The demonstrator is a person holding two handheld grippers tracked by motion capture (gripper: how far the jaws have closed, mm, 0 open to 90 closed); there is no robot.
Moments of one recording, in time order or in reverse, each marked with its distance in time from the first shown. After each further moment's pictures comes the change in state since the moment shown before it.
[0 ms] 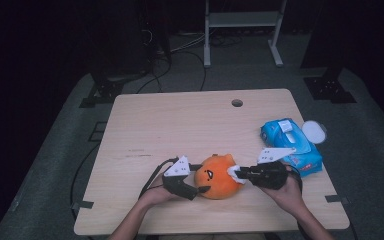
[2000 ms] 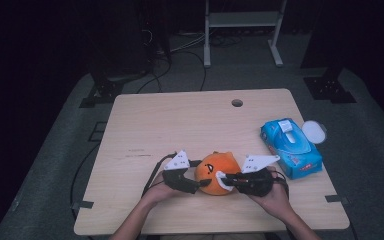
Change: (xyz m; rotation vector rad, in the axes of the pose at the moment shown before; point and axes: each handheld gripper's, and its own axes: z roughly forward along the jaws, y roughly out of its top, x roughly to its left) left arm 0.008 0.003 -0.001 -0.022 0.042 -0.099; right arm 0.031 0.008 0.024 0.003 0.028 -0.108
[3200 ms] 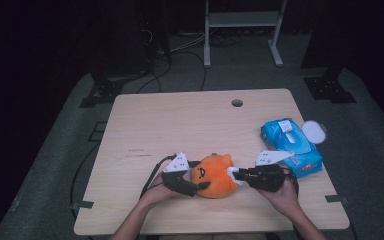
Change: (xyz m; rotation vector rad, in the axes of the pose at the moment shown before) left arm -0.005 0.003 -0.001 0.006 -0.012 0.016; right arm -0.024 -0.020 -0.015 -0.020 -0.033 0.130
